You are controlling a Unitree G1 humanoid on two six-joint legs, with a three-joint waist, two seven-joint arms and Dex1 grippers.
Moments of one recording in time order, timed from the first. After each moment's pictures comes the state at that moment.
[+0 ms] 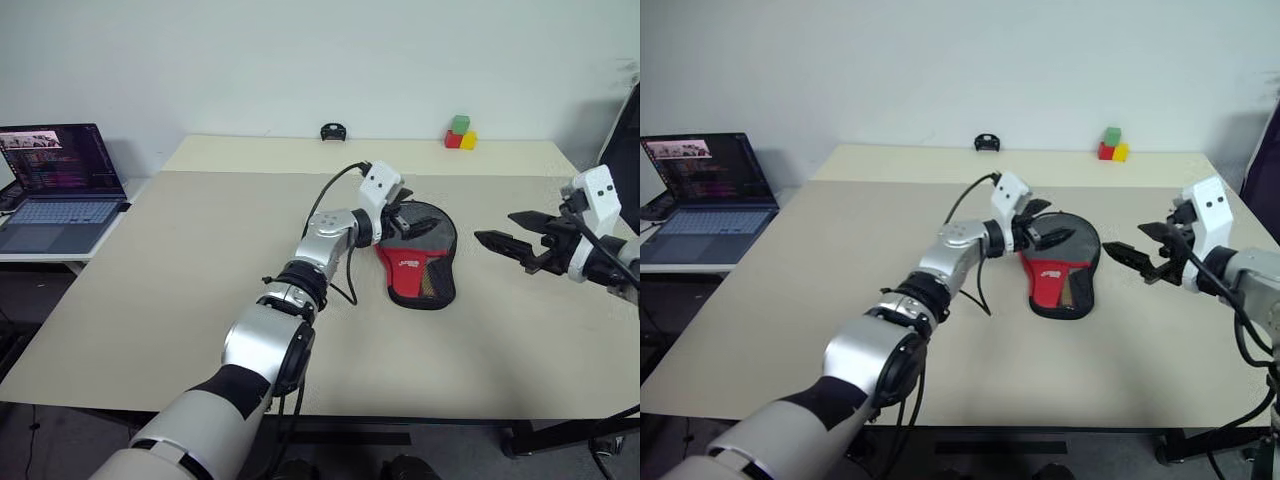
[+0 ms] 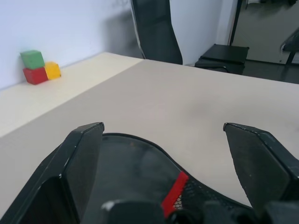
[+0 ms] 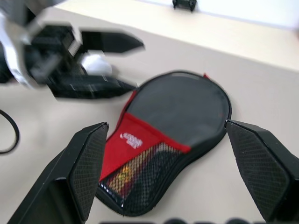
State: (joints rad) left arm -1.28 0.01 0.02 1.18 -0.08 -0.14 -0.81; right arm -0.48 -0.81 -0.37 -0.36 0.69 1.13 0.53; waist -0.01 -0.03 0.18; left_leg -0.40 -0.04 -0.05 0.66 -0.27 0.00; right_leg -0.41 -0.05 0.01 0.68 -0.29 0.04
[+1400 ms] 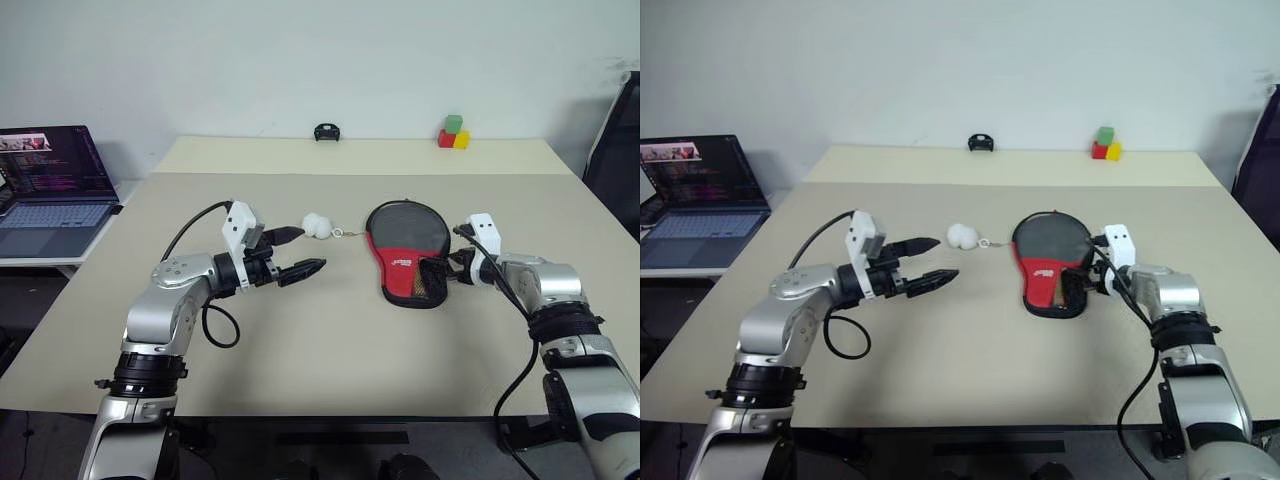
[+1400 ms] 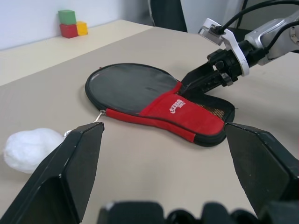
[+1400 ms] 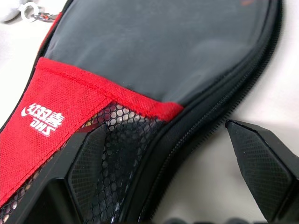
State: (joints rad) left arm -0.57 0.53 0.07 0.04 -0.39 0.46 -0.99; right arm -0.86 -0.49 -0.01 0.65 0.26 0.71 0.62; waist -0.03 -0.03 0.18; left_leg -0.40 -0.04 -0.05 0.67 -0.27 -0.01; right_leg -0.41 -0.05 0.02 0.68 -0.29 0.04
